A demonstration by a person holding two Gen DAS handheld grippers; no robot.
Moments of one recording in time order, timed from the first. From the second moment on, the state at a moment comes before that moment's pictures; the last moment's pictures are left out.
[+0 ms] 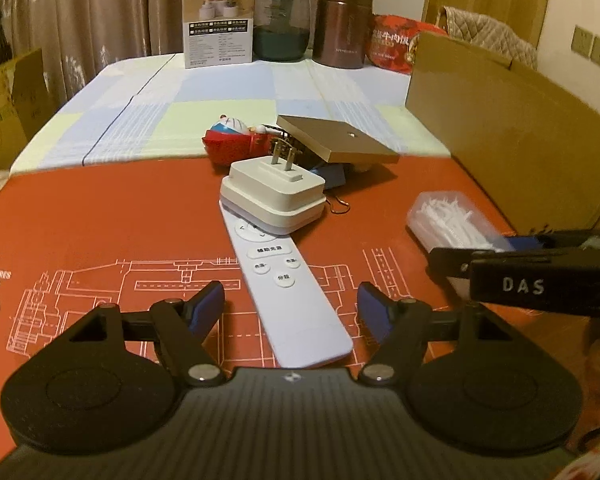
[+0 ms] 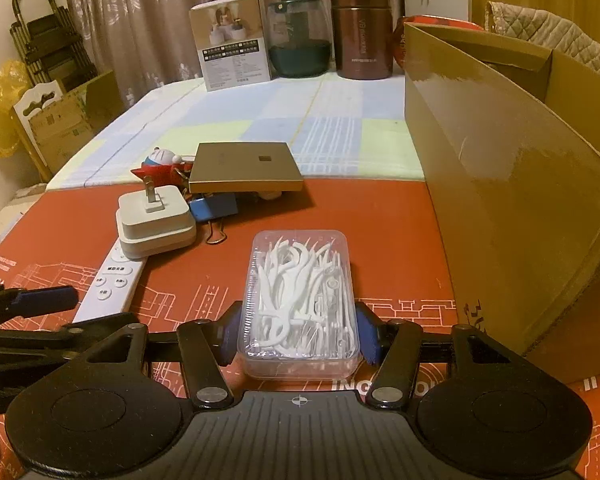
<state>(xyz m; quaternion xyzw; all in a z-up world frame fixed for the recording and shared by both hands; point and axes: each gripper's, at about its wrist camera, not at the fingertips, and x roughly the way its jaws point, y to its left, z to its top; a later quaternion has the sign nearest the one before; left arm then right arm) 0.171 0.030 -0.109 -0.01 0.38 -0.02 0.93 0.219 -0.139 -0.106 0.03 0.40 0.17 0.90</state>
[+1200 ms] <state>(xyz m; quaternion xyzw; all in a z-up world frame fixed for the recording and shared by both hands) 0.171 0.060 -0.108 0.07 0.37 0.03 0.93 0.230 -0.122 -0.114 0.01 0.38 0.17 0.91</state>
